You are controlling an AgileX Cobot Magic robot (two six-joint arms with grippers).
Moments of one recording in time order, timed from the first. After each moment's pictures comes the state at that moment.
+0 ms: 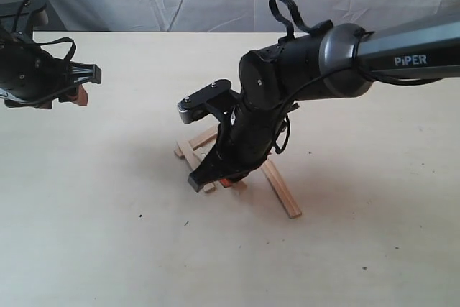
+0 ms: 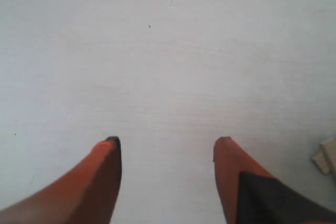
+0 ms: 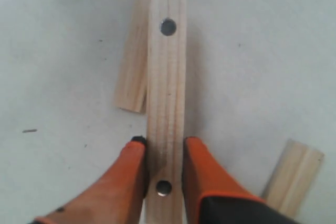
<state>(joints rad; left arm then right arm) -0.01 1.61 -1.00 -0.05 0.54 -0.20 0.74 2.00 -1.26 0.18 0.66 -0.16</state>
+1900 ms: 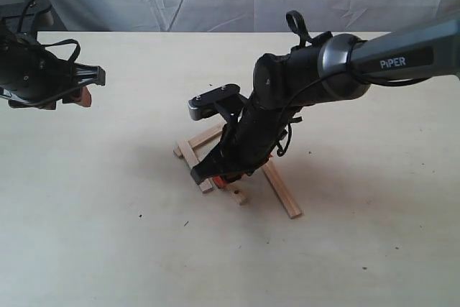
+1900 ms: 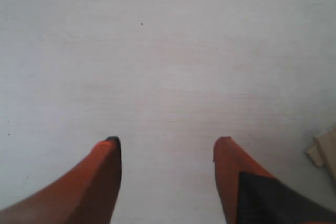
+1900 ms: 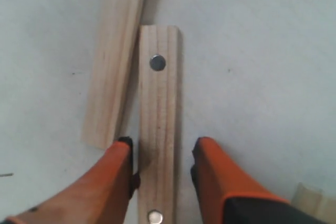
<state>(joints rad) -0.03 1.61 -1.00 -0.05 0.54 -0.20 0.67 2.08 -1.26 0.39 0.58 -0.32</state>
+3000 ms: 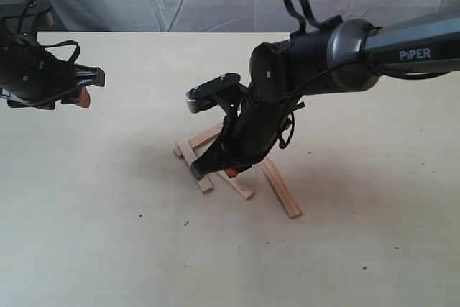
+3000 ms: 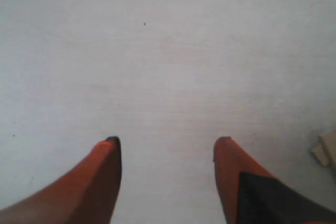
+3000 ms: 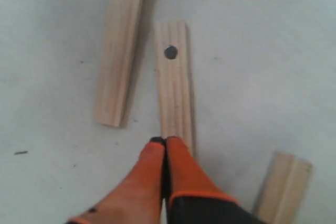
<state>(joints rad) -0.03 1.61 -1.00 -0.03 0.55 -0.20 0.70 2.01 -1.26 0.24 0.63 -0.18</state>
